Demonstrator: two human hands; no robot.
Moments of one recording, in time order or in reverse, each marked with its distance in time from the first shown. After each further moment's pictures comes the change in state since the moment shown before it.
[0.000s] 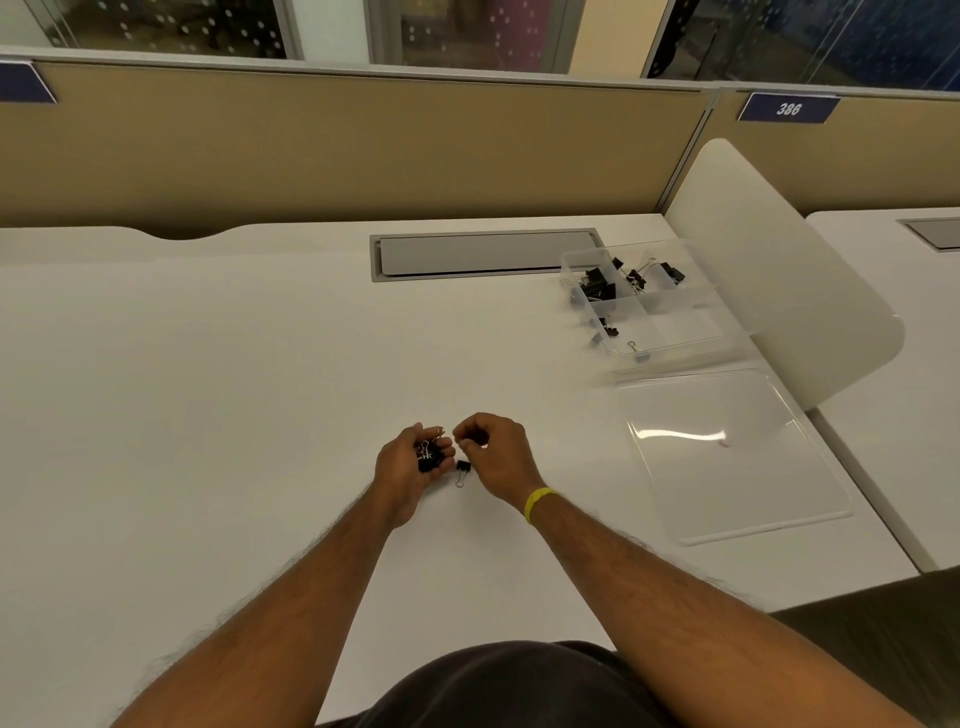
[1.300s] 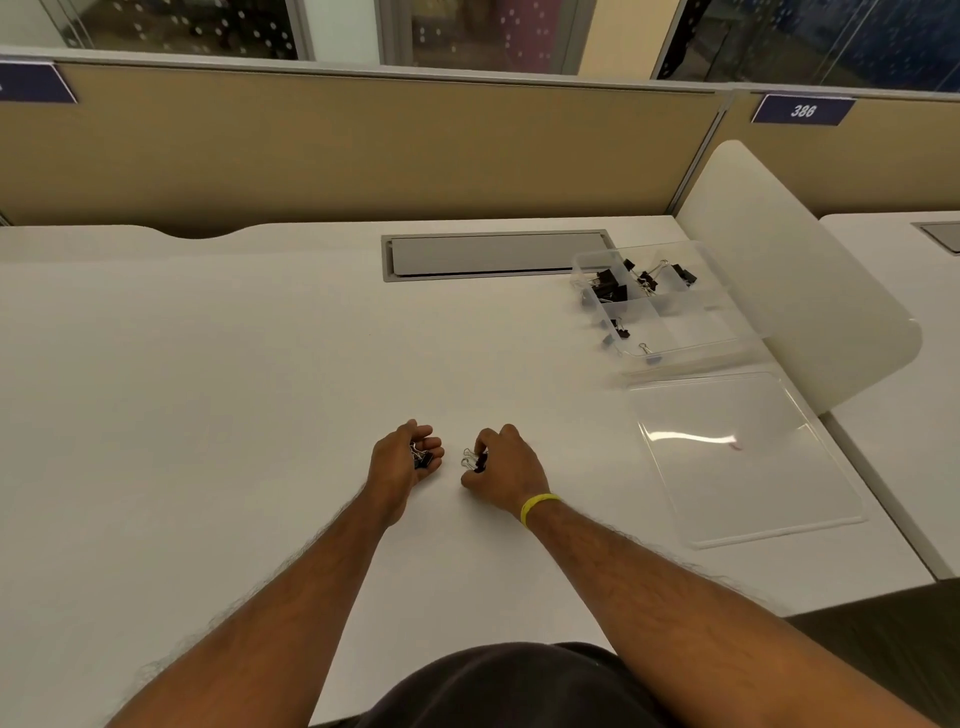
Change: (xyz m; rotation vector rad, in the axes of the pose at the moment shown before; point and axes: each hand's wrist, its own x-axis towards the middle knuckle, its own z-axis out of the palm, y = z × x) left_hand 0.008 0.009 -0.020 0.132 0.038 0.066; right_hand 0.000 0.011 0.013 -0.525 -0.129 0.141
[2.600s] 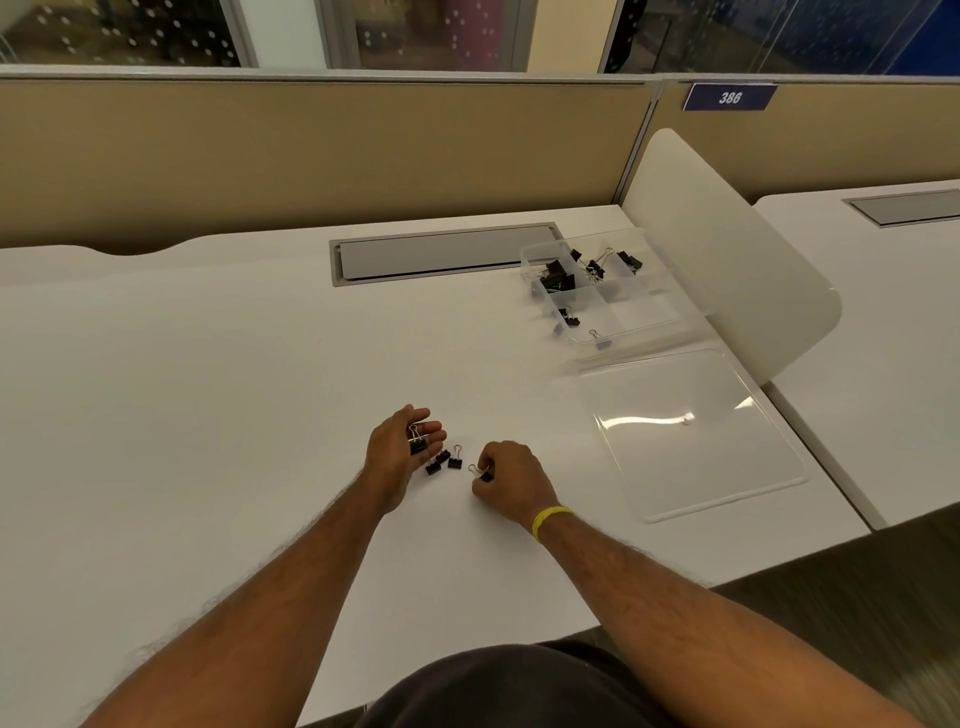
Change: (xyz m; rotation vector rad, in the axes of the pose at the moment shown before) left_hand -0.012 -0.005 0.054 -0.010 -0.111 0.014; right_hand -0.026 0.065 -0.017 0.033 0.046 -0.029
